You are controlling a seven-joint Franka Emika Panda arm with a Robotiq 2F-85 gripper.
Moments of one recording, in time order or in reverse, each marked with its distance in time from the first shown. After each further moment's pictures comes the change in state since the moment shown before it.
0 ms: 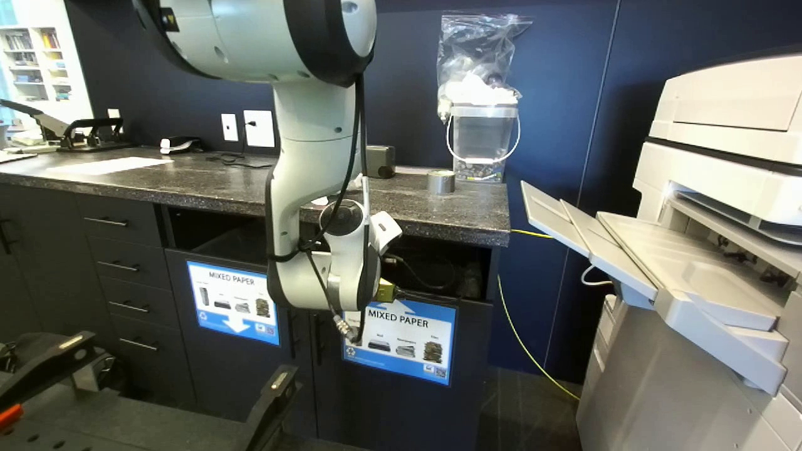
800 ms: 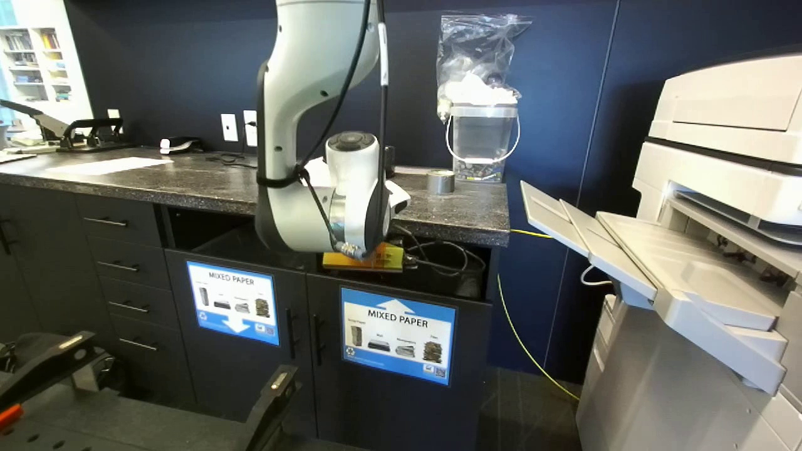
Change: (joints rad) arm -0.064 -0.429 0.001 -0.484 -0.089 -0.274 -0.018
